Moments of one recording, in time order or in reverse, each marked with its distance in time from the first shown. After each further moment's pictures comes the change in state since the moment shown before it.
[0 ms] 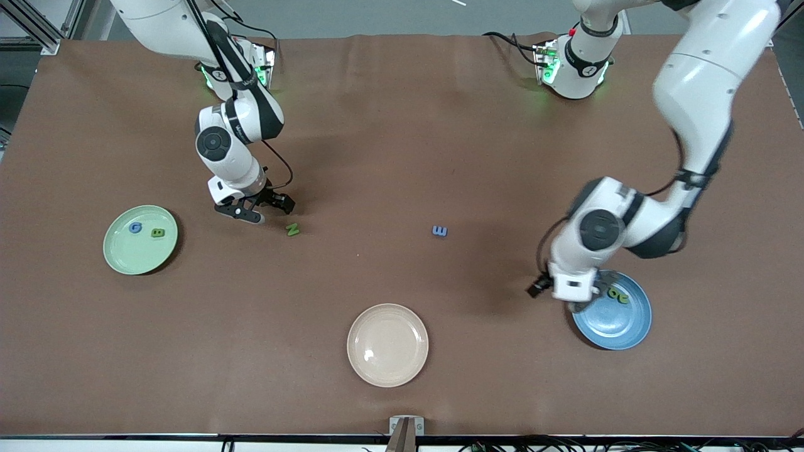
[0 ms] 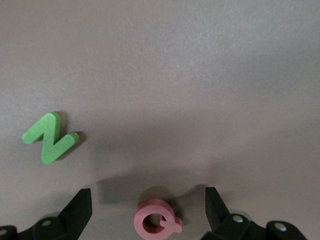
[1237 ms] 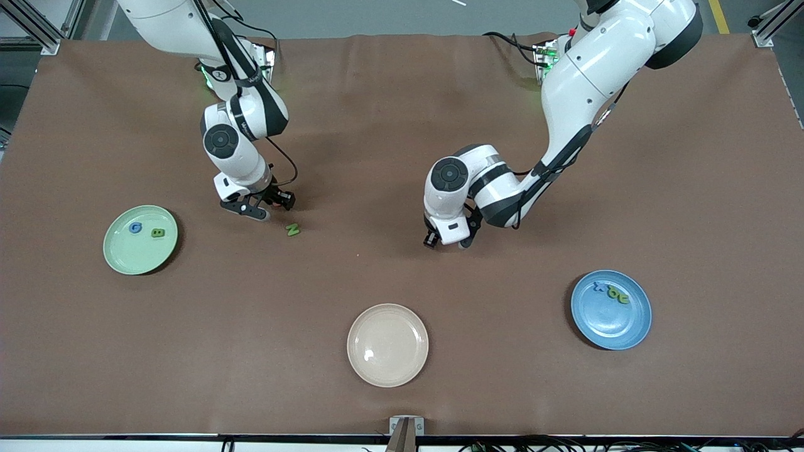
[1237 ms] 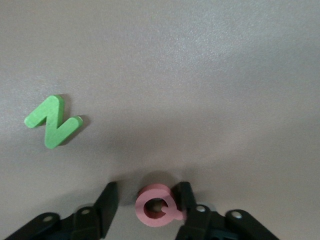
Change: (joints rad) left arm -0.334 0.120 0.008 -0.010 0.000 0.121 -0.769; right arm 0.028 -0.012 -0.005 -0.013 0.000 -0.007 0.035
